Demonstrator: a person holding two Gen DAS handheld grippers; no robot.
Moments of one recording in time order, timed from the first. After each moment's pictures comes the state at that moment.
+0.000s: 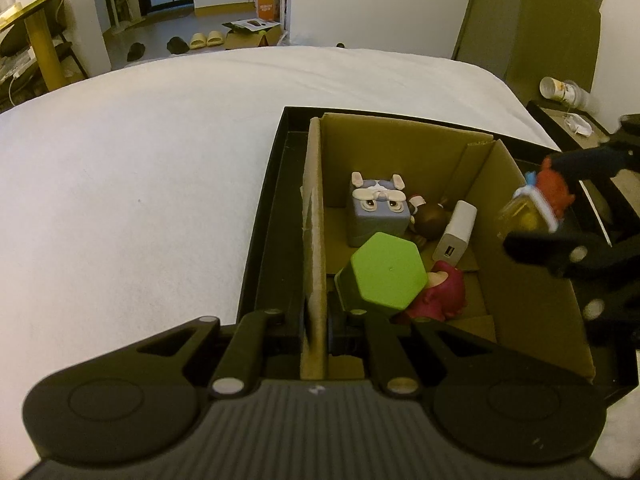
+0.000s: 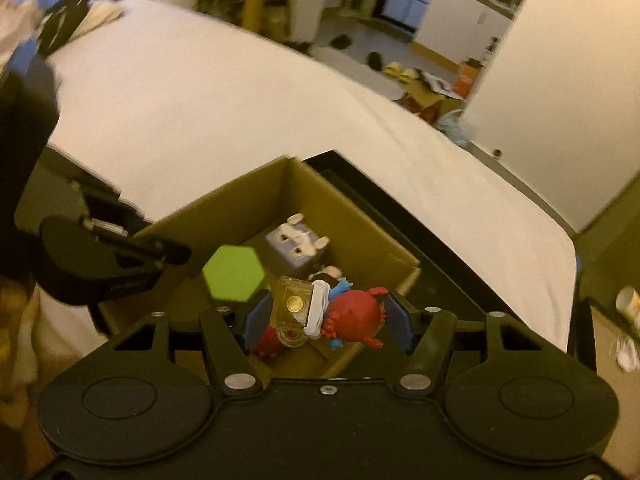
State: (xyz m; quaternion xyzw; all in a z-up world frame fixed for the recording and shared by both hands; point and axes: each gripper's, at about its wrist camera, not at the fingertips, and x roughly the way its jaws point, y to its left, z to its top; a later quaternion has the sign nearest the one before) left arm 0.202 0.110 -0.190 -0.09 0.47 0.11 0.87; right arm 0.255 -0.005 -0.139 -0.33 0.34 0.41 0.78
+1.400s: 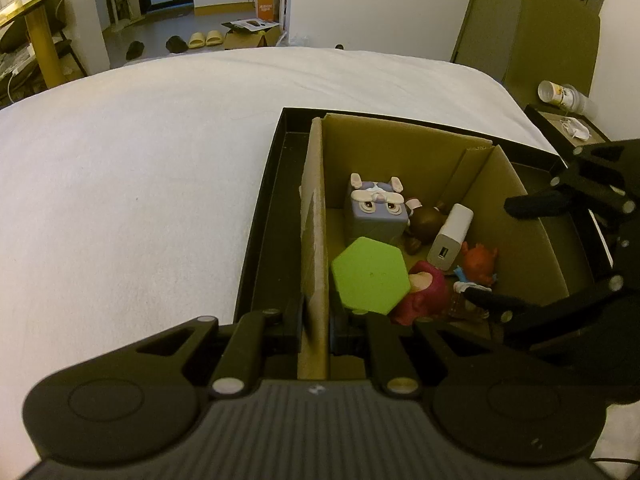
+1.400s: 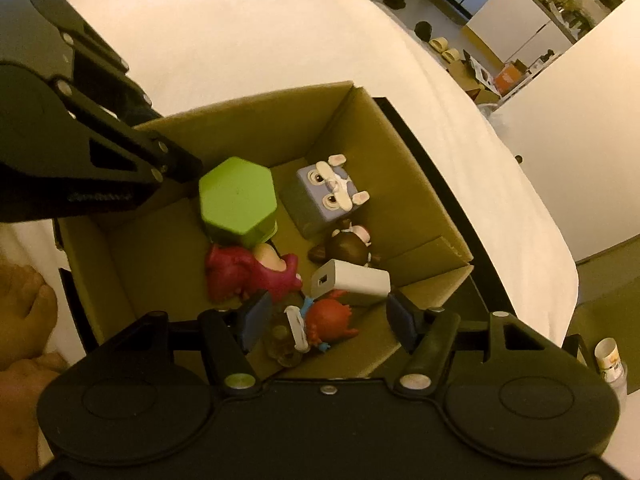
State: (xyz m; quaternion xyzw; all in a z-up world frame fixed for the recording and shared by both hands) left arm 0.202 0.112 -0.189 -0.09 0.47 0.11 0.87; right arm 0.239 0.016 -0.175 -0.45 0.34 0.39 0.72
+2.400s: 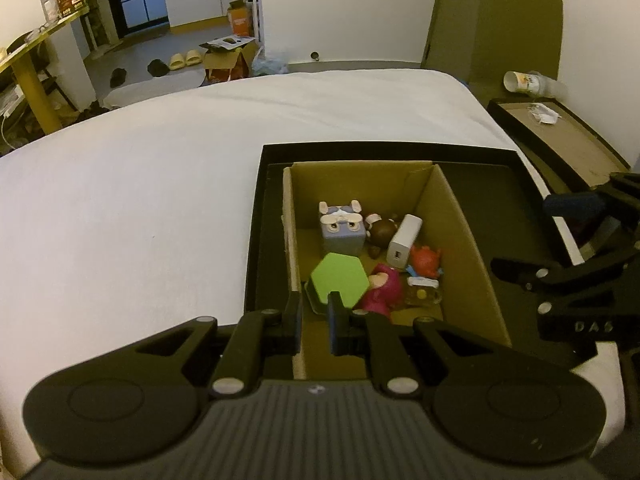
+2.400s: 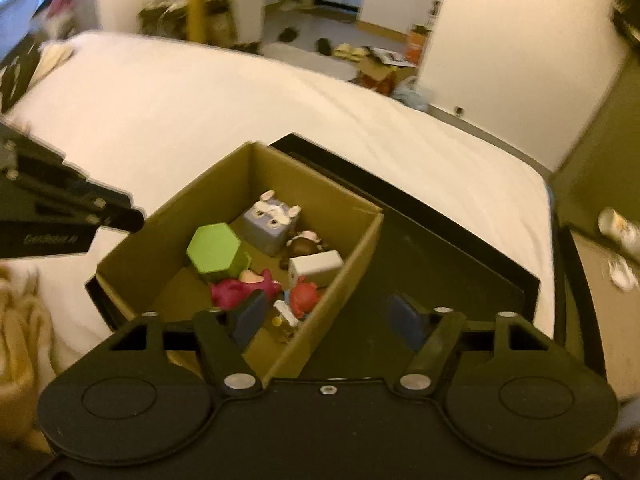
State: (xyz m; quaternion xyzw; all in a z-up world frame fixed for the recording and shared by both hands) left arm 0.187 0.088 -0.116 -0.05 0.48 0.08 0.87; right arm 0.244 -0.064 -0.115 -0.22 0.39 0.32 0.84
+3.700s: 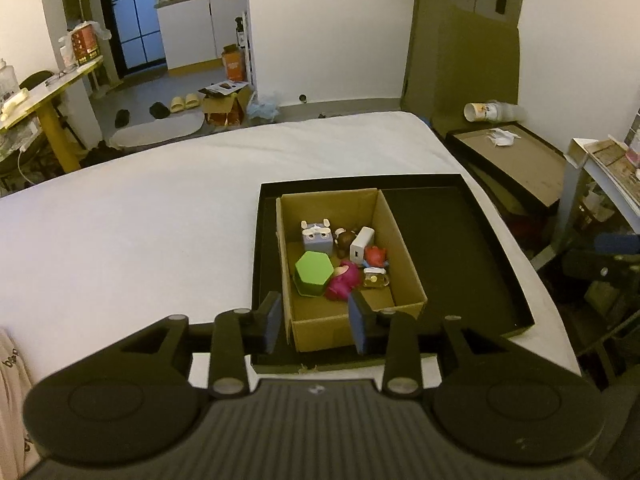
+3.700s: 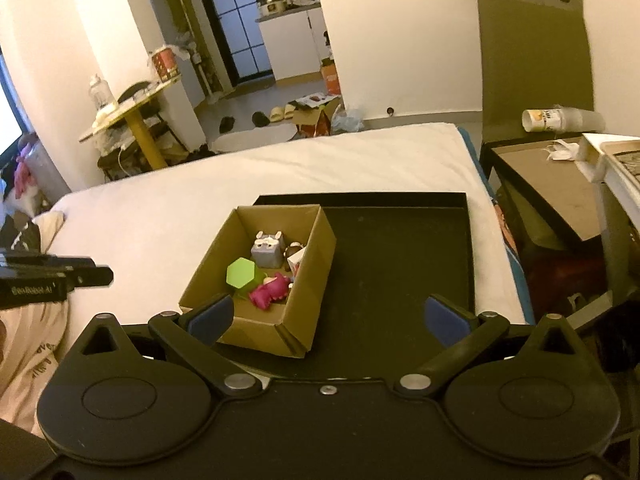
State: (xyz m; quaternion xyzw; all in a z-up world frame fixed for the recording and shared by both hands) left arm 0.090 0.052 -0.025 -0.03 0.42 0.07 0.90; right arm 0.158 -0.198 -0.046 0.01 0.39 0.27 0.88
